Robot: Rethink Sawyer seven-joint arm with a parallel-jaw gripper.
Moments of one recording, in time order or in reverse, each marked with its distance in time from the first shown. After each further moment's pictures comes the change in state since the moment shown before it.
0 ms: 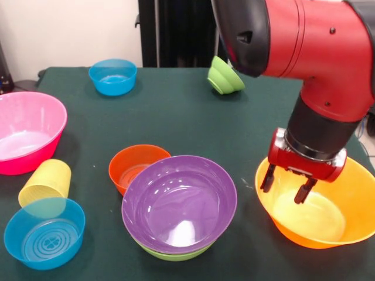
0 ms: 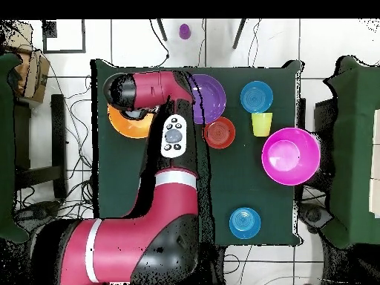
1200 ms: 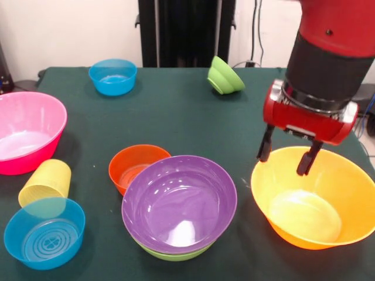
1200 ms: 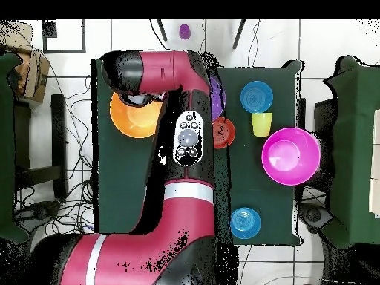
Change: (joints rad) arm -0.043 -0.147 0.000 0.006 0.033 0.103 0.000
